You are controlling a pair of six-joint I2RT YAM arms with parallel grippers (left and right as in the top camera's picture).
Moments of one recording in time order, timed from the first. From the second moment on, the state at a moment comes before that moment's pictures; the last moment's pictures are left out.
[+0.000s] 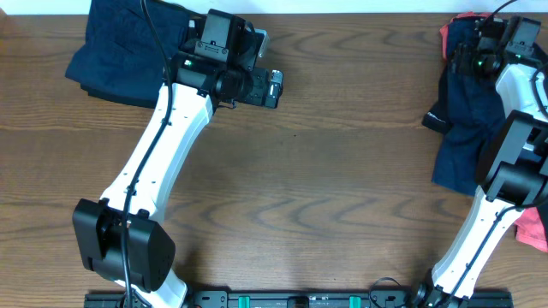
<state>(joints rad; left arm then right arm) -0.32 1.78 1.66 -0.88 0.24 -0.09 -0.35 2.39 1.92 -0.41 -0.29 -0.09</state>
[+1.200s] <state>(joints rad) -0.32 1.78 1.66 -0.88 0.24 -0.09 -0.38 2.41 1.92 -0.45 -0.18 -0.14</state>
